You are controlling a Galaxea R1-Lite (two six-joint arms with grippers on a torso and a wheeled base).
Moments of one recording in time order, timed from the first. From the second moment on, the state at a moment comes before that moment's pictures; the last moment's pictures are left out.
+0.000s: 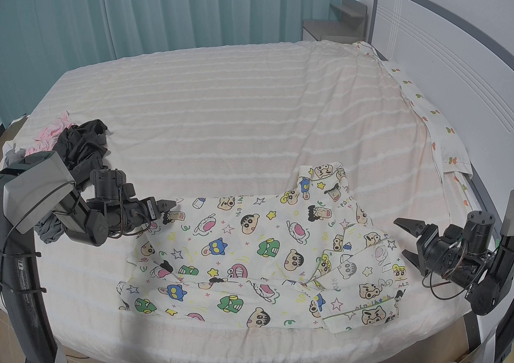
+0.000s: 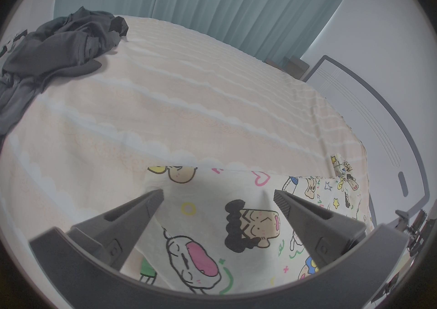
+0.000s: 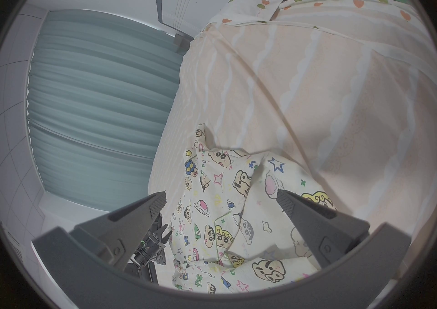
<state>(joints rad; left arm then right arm) -0.02 2.27 -0.97 -0.74 -0.26 -0.35 0.14 1.97 -0.07 -1.55 0.19 1.08</state>
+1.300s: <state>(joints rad) 0.02 2.27 -0.98 -0.74 -0.26 -0.37 0.16 1.99 -0.06 -1.55 0.19 1.08</state>
